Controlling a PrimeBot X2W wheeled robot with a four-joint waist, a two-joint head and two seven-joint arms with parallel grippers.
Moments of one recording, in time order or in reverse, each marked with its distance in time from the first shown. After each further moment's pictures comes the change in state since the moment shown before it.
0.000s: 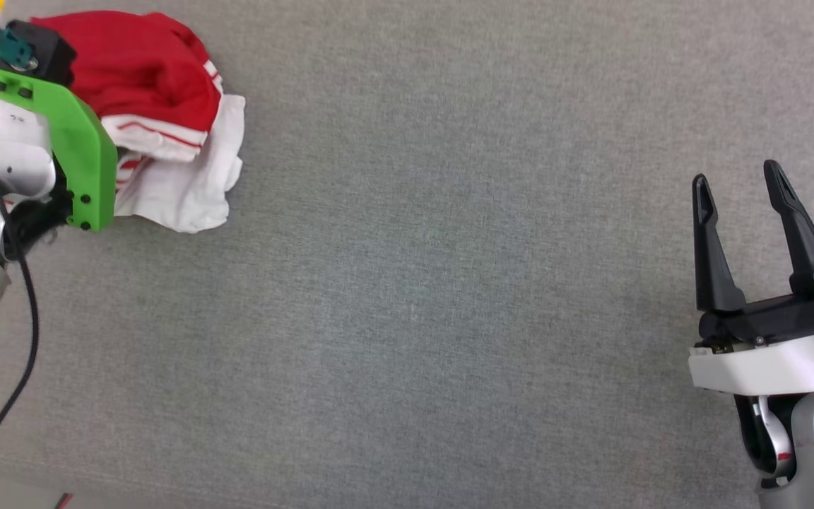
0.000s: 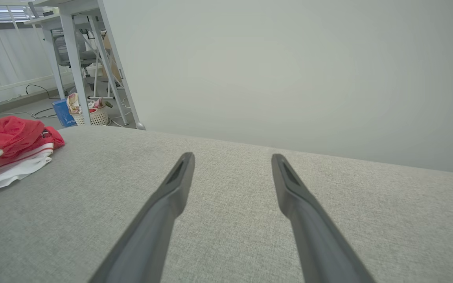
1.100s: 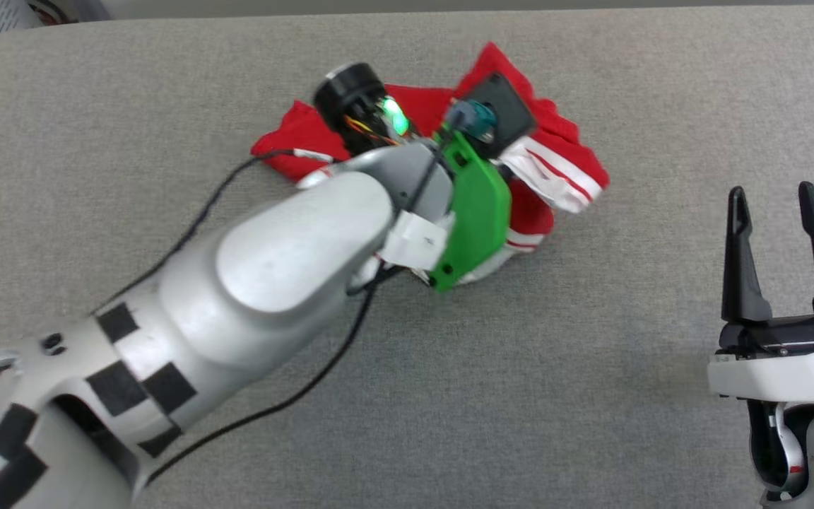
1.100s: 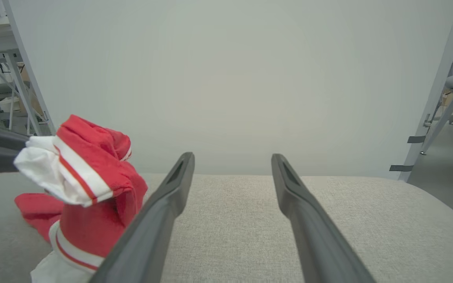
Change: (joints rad) left arm -0.179 -0.411 -0.393 -0.234 0.147 0.000 -0.253; right arm 0.046 0.077 -0.092 -0.008 0.014 0.000 0.000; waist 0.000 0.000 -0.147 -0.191
